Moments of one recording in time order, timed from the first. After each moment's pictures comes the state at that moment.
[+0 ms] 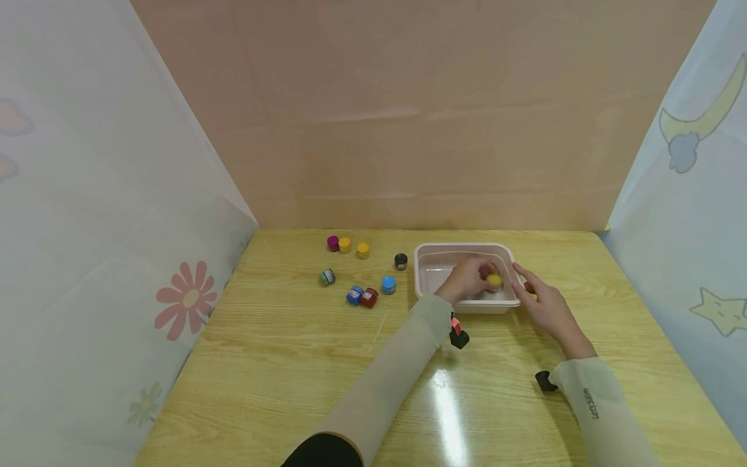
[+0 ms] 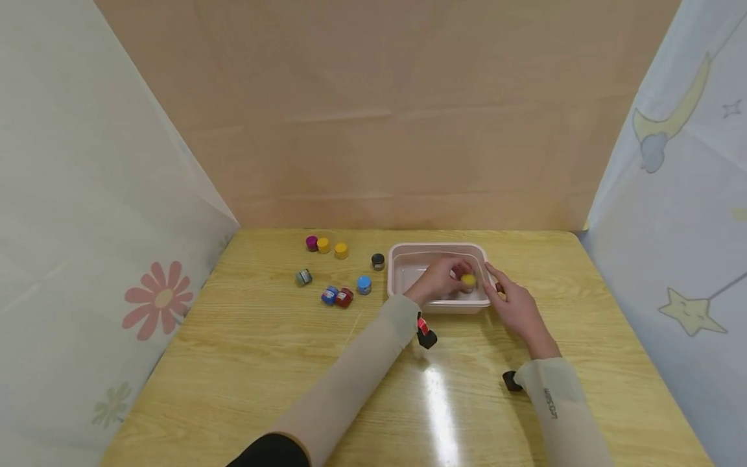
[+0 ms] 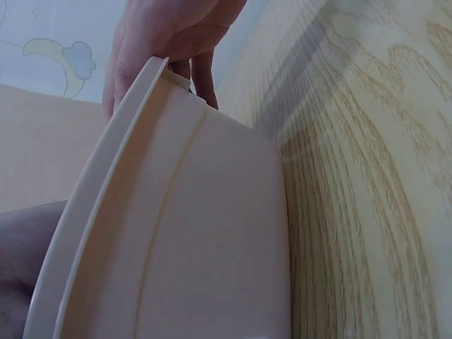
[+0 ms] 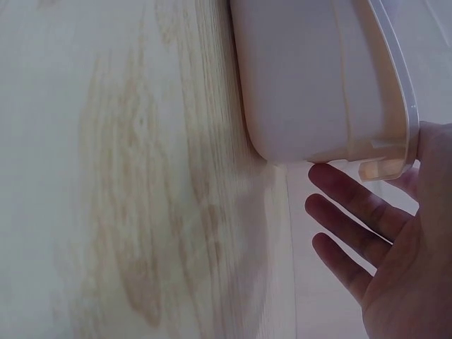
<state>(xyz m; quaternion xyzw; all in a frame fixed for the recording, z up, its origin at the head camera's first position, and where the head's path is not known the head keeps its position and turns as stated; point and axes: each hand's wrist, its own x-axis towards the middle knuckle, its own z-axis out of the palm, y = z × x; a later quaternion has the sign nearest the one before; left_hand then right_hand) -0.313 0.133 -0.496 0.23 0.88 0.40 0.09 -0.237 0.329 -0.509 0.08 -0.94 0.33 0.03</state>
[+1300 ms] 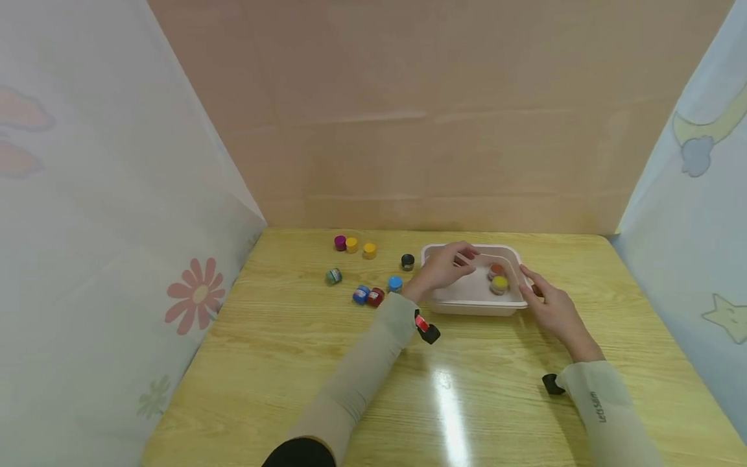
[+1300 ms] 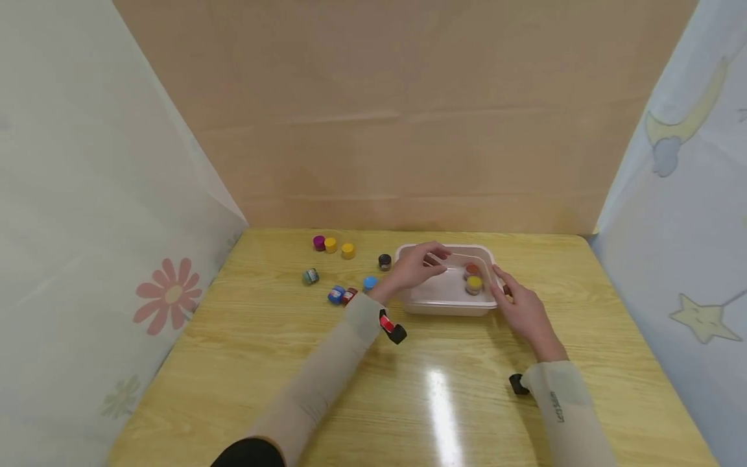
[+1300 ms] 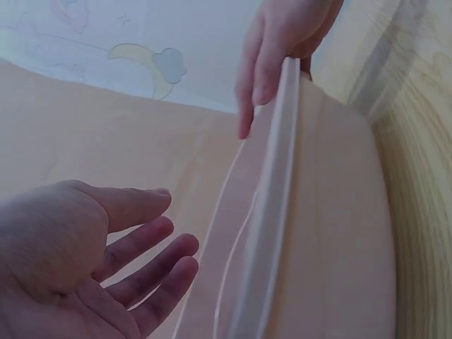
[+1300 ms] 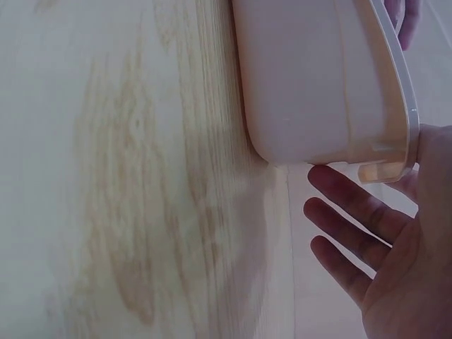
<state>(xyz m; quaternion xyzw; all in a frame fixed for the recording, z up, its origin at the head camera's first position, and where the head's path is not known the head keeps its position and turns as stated) -0.314 0.057 -0.460 0.28 0.85 0.45 0.08 -0.236 0.325 -0.506 0.07 -0.95 0.31 0.03</state>
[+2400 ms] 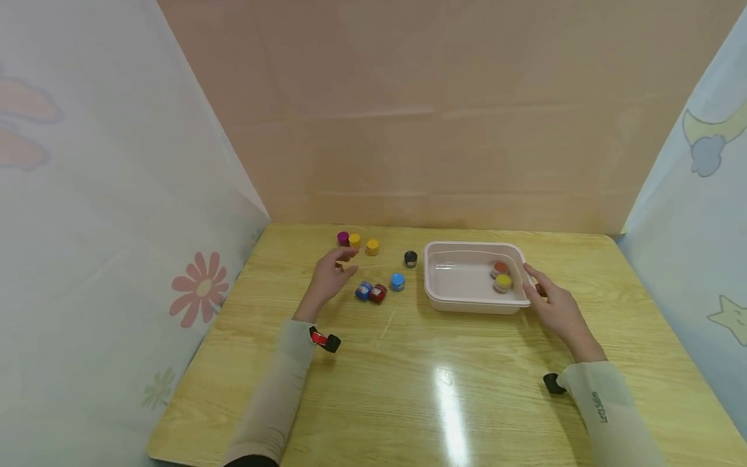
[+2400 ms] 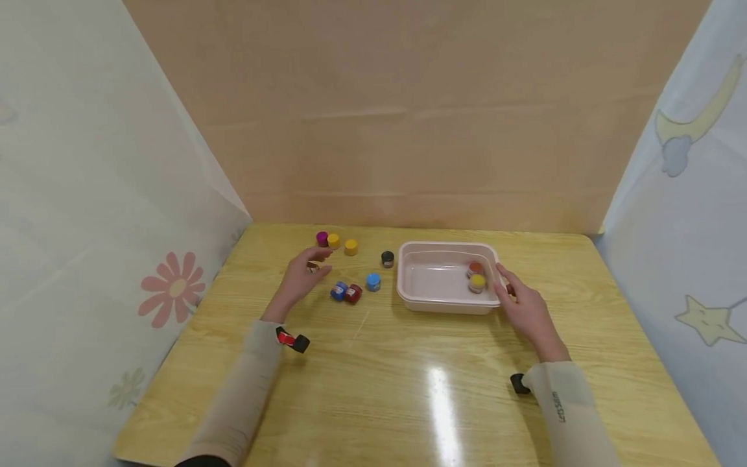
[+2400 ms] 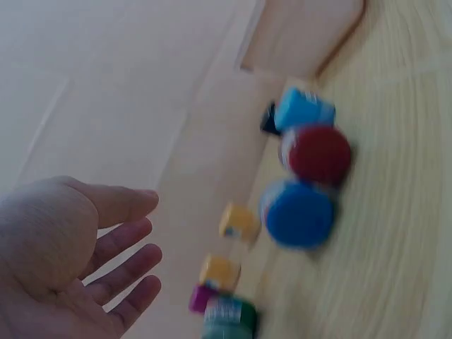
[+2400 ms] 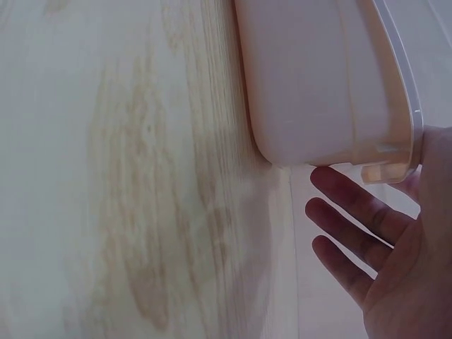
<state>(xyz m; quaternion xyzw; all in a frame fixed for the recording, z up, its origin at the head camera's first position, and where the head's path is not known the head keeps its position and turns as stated) -0.288 -0.167 -0.490 0.14 0.88 0.45 -0.07 -0.239 0.328 -0.512 0.07 -0.95 0.32 0.02</state>
